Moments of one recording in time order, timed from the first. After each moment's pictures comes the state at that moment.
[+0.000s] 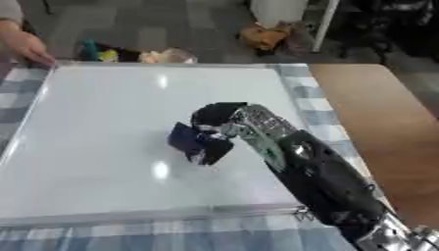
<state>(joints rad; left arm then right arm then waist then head) -0.34 0.46 0.05 -1.62 0.22 -0.02 -0.16 -0.70 -0.33 0.46 -1.29 0.99 -0.24 0.64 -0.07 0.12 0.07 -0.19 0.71</state>
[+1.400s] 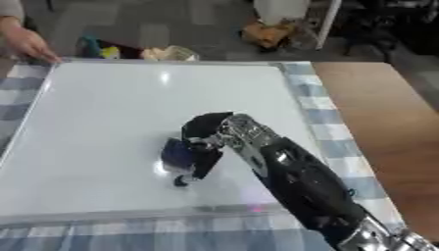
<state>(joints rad) -0.34 0.46 0.05 -1.62 0.22 -0.02 -0.16 -0.71 -0.29 0.45 -1.24 1.06 -0.30 0.67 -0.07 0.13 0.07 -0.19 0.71</state>
